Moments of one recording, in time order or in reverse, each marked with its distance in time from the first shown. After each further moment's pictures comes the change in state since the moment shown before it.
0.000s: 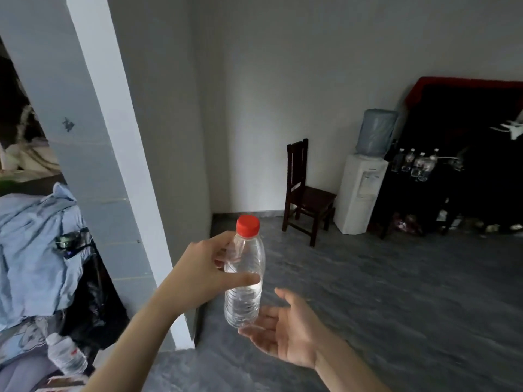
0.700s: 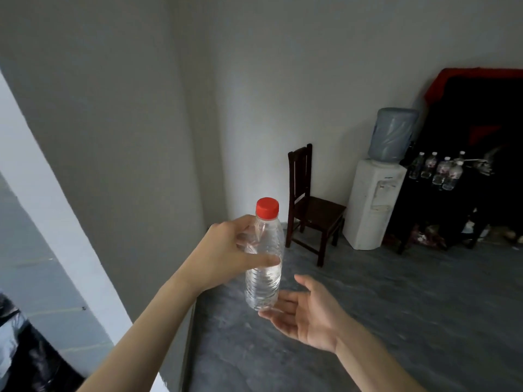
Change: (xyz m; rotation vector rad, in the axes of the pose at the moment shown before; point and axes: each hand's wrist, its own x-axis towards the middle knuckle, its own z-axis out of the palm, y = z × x) left_hand 0.311 -0.056 0.031 0.070 -0.047 0.051; right_hand 0.168 -0.243 -0.077 -0.010 0.053 -0.083
